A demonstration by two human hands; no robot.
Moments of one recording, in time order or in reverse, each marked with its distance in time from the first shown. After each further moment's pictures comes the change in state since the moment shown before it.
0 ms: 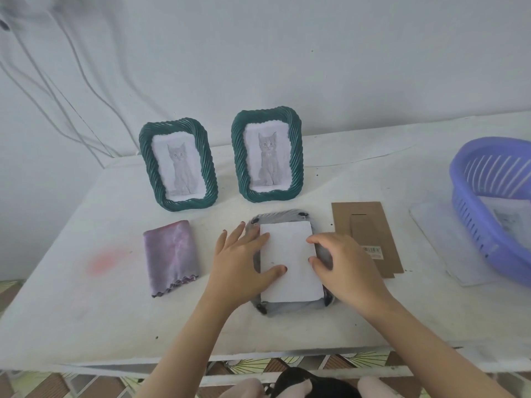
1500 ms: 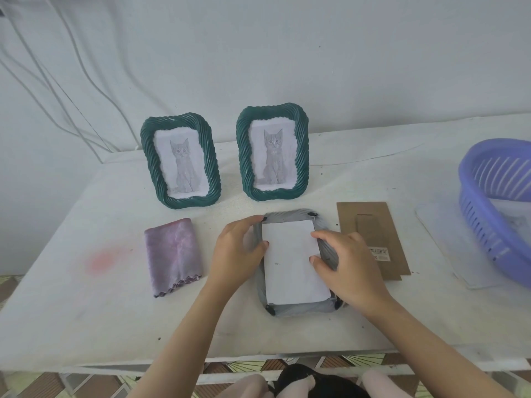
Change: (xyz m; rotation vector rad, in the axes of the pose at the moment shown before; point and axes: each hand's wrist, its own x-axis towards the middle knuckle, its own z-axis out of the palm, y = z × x) left_hand 0.018 -0.014 0.002 -0.513 0.204 -0.106; right_hand 0.002 0.004 0.012 0.083 0.115 -0.010
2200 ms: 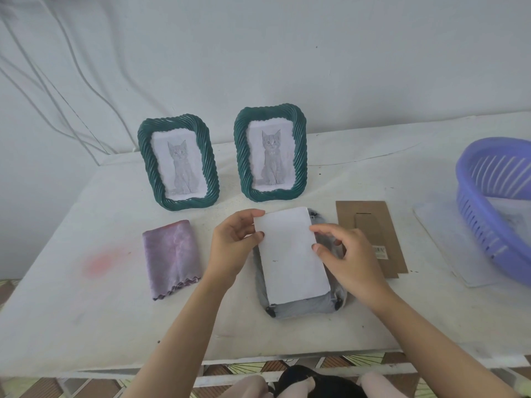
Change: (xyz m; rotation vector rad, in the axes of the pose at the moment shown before) left_hand 0.010 0.006 -0.003 -0.721 -0.026 -0.140; right_hand 0.008 0.001 -0.003 0.226 0.015 0.075
